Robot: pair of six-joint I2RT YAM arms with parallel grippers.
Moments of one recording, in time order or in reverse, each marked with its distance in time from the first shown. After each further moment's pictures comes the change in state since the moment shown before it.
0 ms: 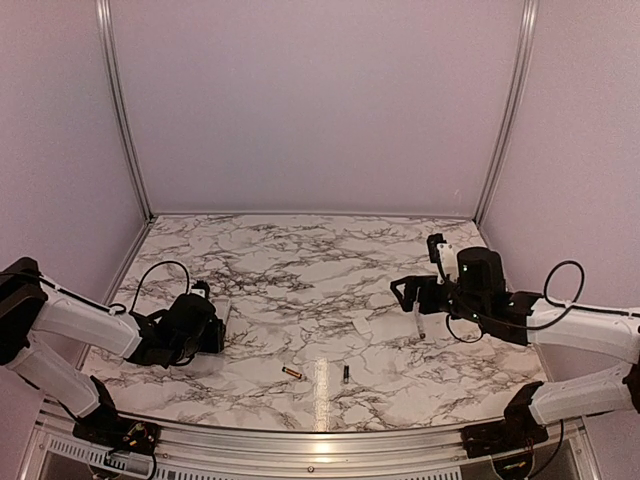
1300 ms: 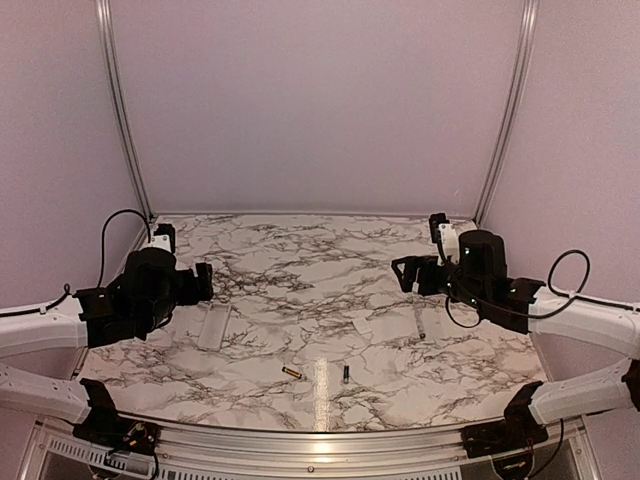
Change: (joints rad) left arm 0.001 -0.375 0.142 -0.229 -0.146 0.069; right arm 0.004 0.004 0.070 -0.009 0.051 -0.047
